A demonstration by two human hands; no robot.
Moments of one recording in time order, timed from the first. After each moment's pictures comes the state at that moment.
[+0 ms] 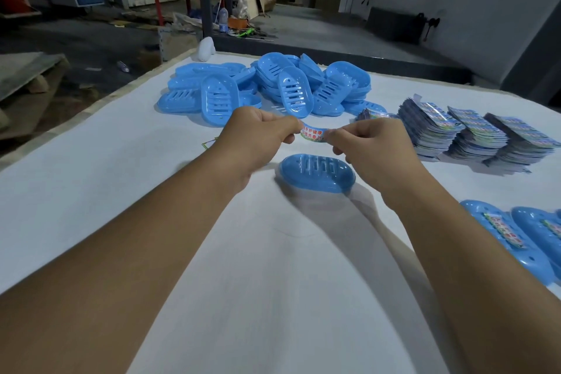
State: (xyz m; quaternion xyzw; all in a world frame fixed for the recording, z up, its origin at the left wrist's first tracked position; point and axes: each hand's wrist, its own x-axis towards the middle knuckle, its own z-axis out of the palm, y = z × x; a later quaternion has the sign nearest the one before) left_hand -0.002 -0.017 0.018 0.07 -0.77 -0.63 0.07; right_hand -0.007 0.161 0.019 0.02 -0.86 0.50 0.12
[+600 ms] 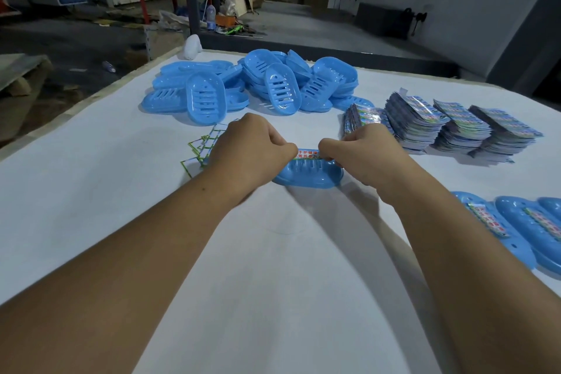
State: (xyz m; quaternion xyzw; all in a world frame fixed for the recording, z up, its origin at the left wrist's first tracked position) left_hand 0.004 -0.003 0.006 0.04 -0.92 -0.37 0.14; right_hand -0.007 0.171 0.020 -0.05 -0.92 0.40 0.05
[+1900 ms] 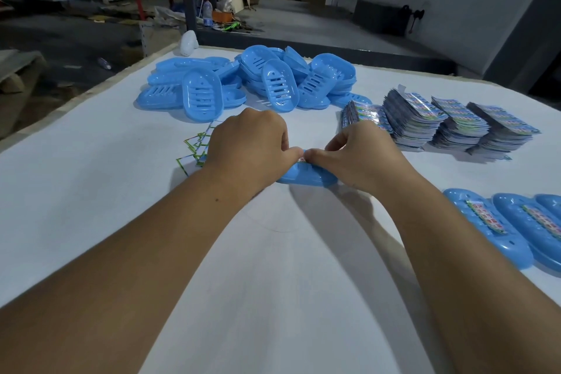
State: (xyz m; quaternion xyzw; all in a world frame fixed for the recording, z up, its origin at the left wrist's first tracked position) left_hand 0.004 0.001 0.009 -0.04 -0.97 -0.14 0.20; right_hand -0.006 0.170 0.013 0.00 -0.96 0.27 0.09
